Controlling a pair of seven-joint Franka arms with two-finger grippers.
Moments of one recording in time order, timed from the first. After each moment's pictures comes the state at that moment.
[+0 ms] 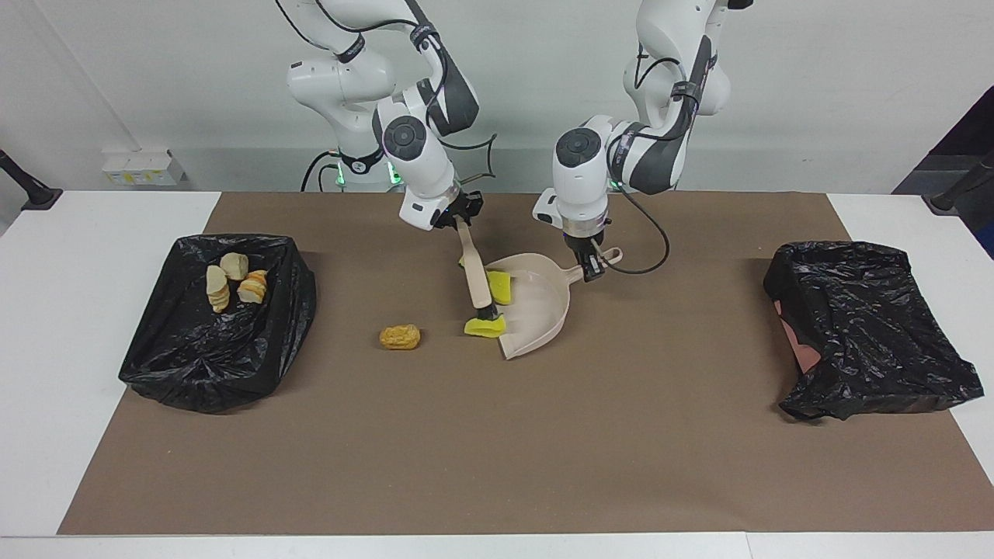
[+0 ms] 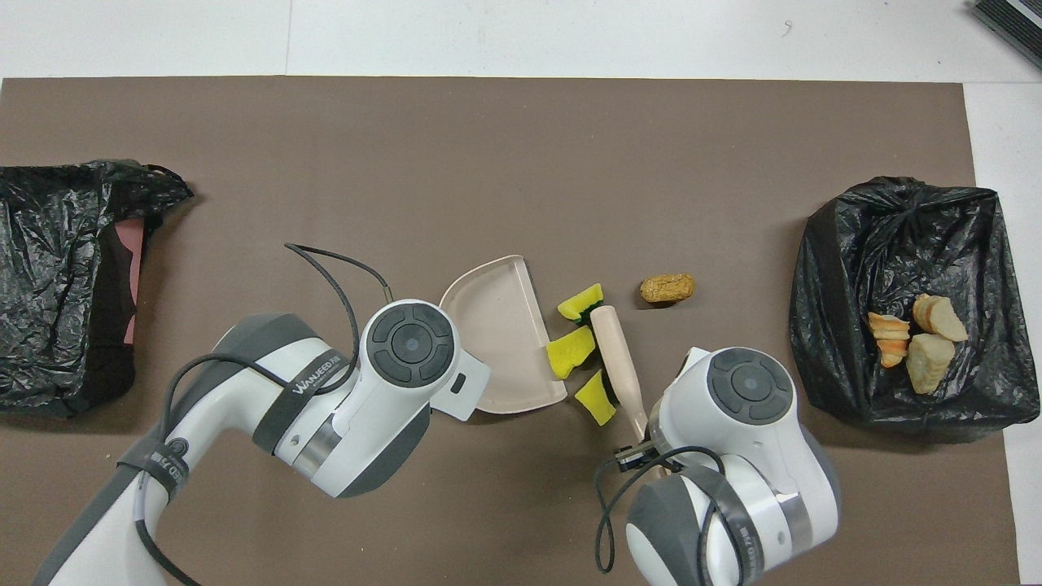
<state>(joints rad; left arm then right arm) -0.52 0.11 -0.11 -2.08 0.19 2.07 0.63 0.17 -0.07 0.34 -2.28 0.42 1.99 0.05</state>
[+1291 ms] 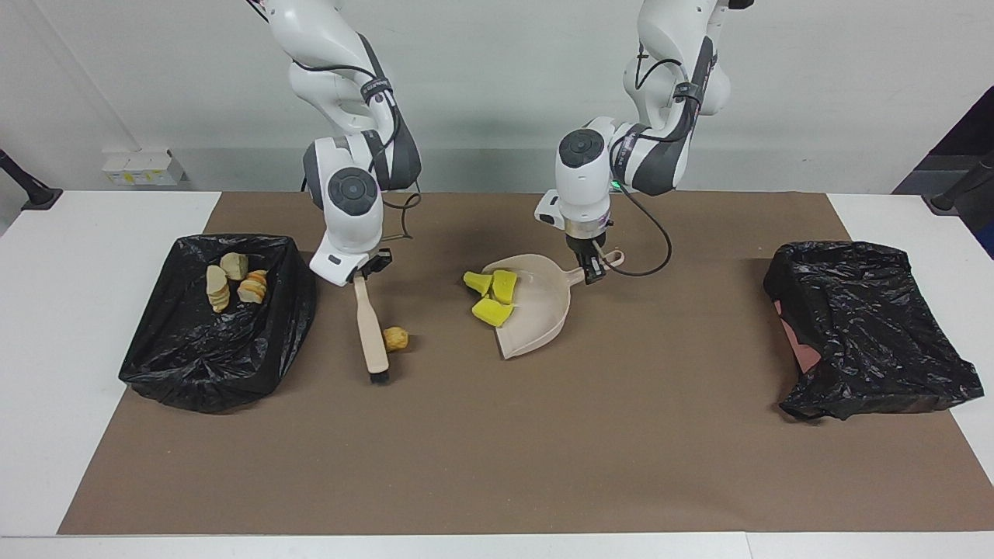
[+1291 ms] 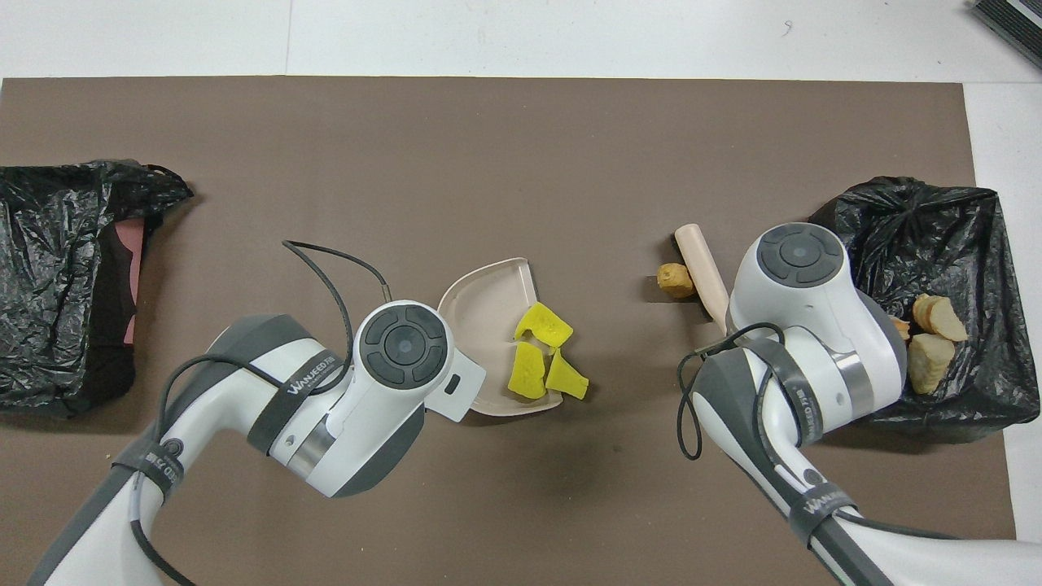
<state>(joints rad) -0.52 0.11 -0.11 -2.09 0.19 2.09 0.65 -0.07 0.14 0.32 -2.11 -0.21 1.91 0.04</state>
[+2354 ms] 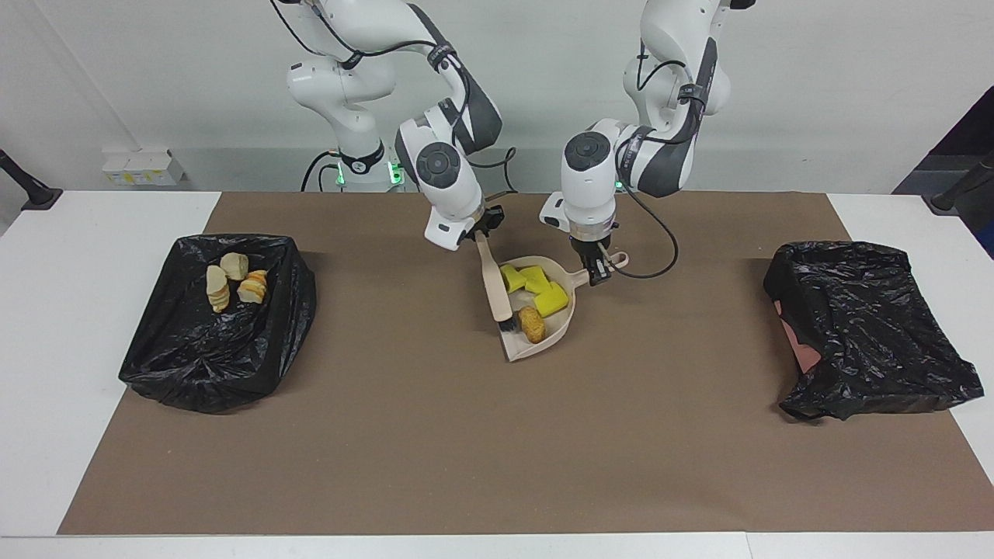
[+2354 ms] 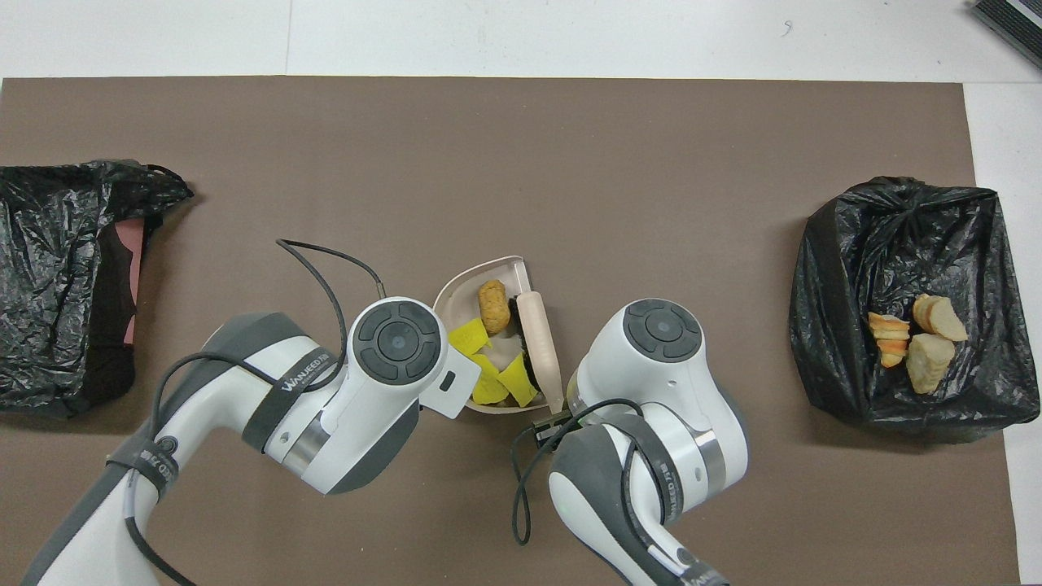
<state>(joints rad) -0.49 0.11 -0.10 -2.09 0.19 2.09 0.69 0.23 0.09 0.32 -2.10 0.32 1.93 0.14</state>
